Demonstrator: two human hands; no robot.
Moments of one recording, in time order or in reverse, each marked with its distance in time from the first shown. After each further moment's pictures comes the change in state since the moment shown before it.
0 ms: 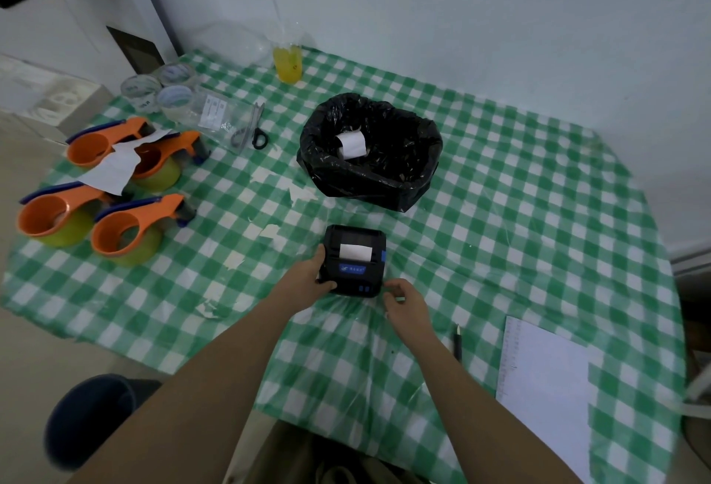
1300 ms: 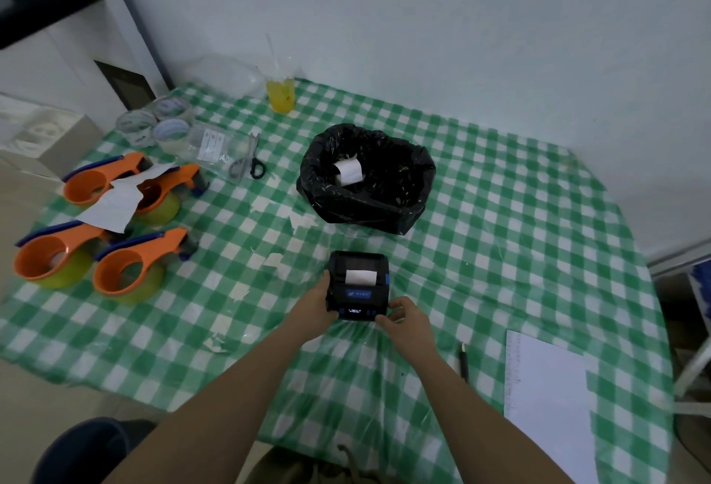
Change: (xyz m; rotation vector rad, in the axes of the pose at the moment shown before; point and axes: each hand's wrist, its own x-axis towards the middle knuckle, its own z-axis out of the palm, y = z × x) left_hand -0.015 0.020 -0.015 -0.106 -0.041 -0.028; right_hand -0.010 -0.028 0.006 -0.168 0.054 0.066
